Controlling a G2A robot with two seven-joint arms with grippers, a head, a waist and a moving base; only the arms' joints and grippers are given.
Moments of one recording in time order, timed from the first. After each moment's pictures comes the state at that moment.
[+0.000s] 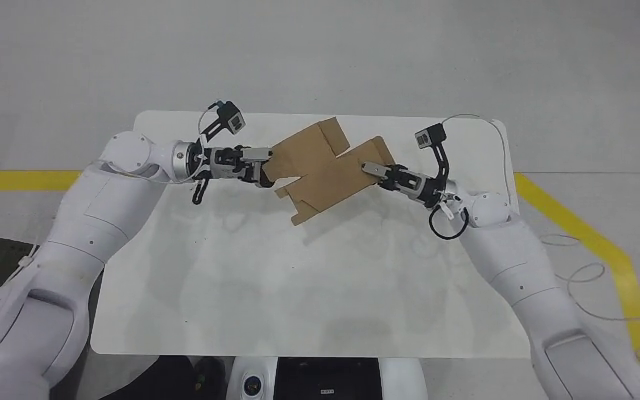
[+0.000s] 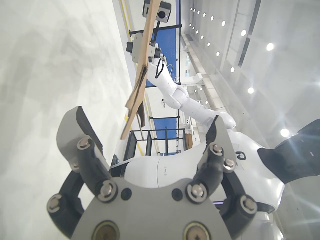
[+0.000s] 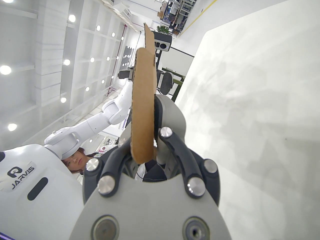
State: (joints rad) left arm 0.44 -0.95 -0.67 -0.93 -0.91 -0.39 -1.36; right arm -0.72 -1.17 0.92 -0.95 0.60 -0.73 0.97
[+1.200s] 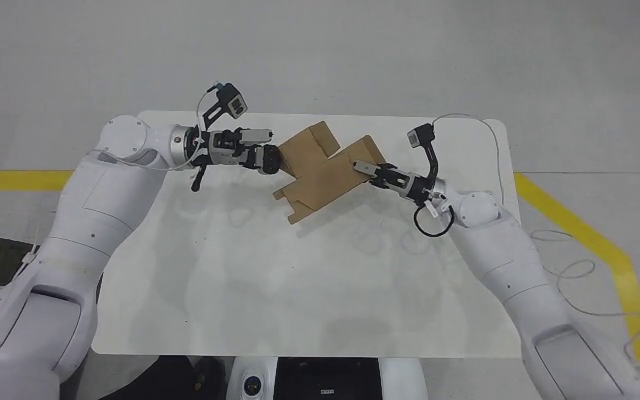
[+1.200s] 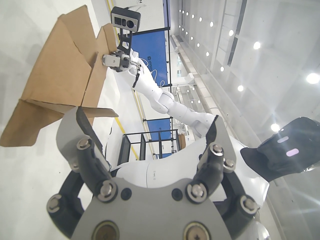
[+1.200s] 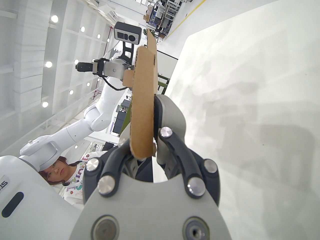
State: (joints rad) left arm 0.45 -0.99 -0.80 -0.96 -0.85 -0.30 -1.38; right arm -0.71 -1.21 0.92 -0.92 0.45 -0.73 0.87
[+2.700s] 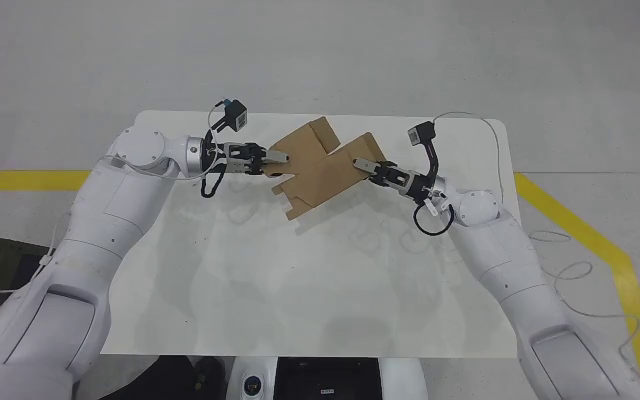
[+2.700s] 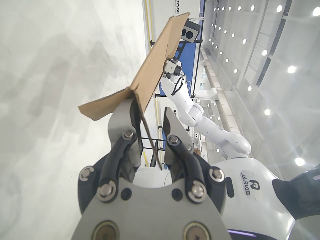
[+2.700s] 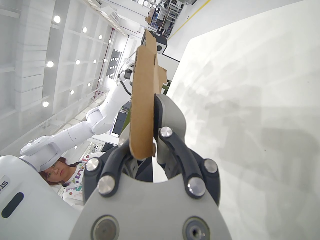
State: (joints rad) left arm 0.47 -1.04 -0.83 -0.89 -0.60 -0.28 -1.30; right arm -0.72 -1.23 0.97 -0.92 0.42 -0.73 0.88
